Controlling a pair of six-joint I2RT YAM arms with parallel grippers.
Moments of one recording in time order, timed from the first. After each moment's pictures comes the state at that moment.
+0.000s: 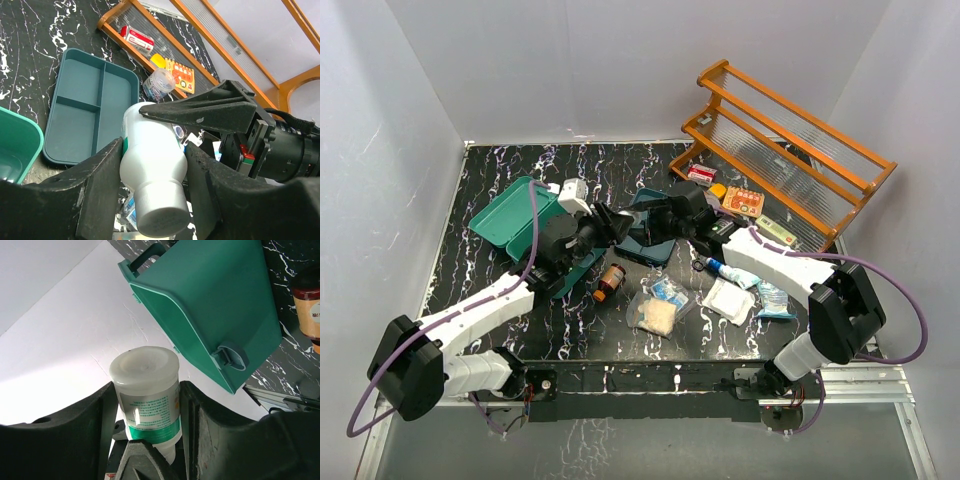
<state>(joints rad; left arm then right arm) -0.68 1.17 0.70 0.30 -0.13 -0.64 0.67 1.51 1.10 -0.16 -0.15 2.00</state>
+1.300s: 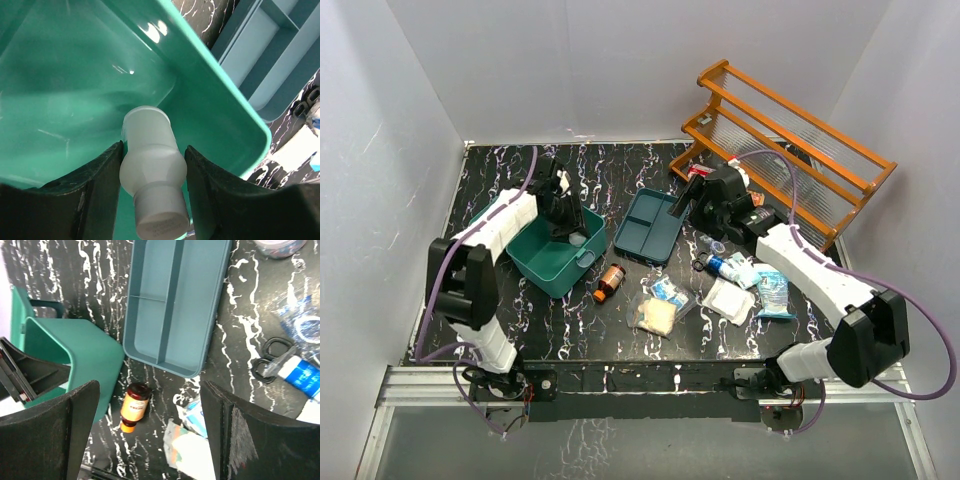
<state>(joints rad) -0.26 1.68 1.32 -0.79 0.20 -0.45 0.50 1.35 1.13 -0.46 0.07 0.91</state>
